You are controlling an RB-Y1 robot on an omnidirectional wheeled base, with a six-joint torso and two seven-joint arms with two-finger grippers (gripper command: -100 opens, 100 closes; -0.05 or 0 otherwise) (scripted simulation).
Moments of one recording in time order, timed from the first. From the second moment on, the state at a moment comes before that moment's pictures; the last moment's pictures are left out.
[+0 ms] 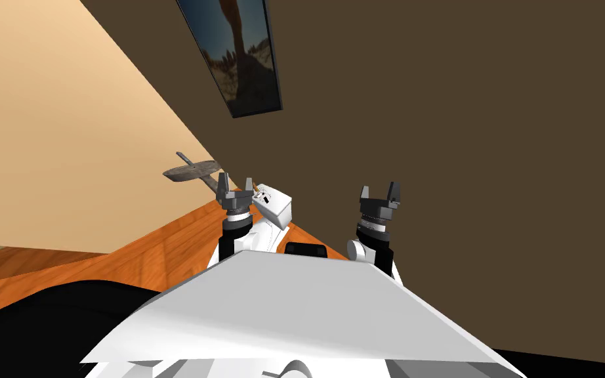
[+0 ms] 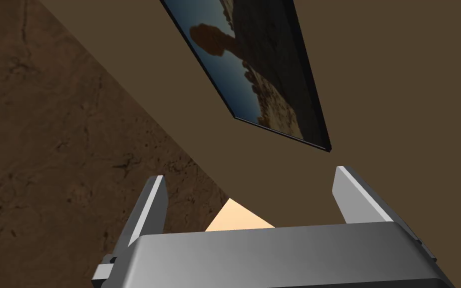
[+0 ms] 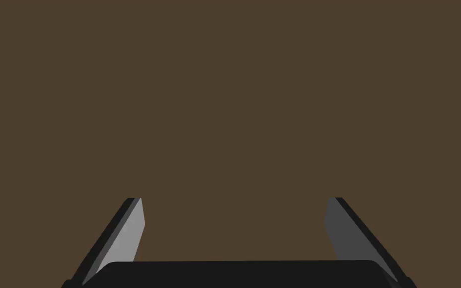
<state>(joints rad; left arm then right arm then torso) 0.53 0.05 0.01 -2.34 -0.02 -0.59 0.13 0.53 0.04 0.04 -2.24 -0.05 -0.59 -0.04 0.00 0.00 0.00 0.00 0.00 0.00</state>
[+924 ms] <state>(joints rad) 0.47 0.19 0.04 -2.27 0.06 -0.36 0.12 0.53 0.04 0.04 -2.24 -0.05 -0.59 -0.04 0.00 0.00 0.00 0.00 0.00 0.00</state>
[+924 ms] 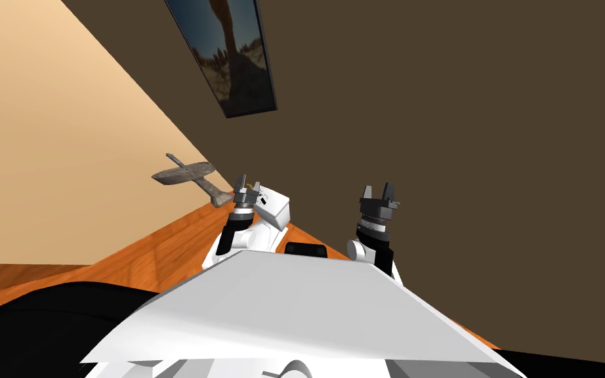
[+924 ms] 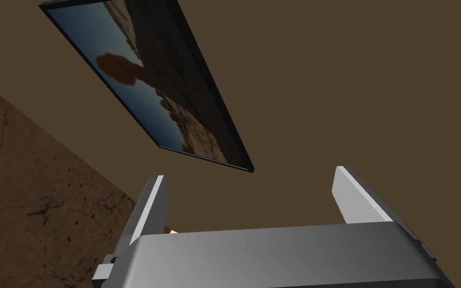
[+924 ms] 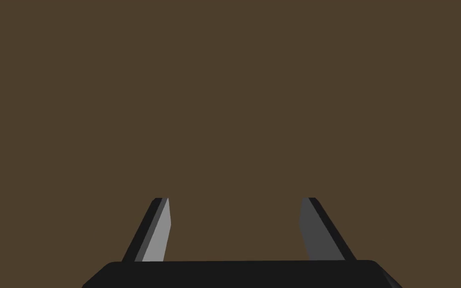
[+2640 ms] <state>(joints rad) 0.33 0.36 0.12 -2.13 0.24 0.14 0.11 0.53 0.04 0.04 -2.24 -0.05 -0.59 -0.04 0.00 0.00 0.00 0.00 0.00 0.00</state>
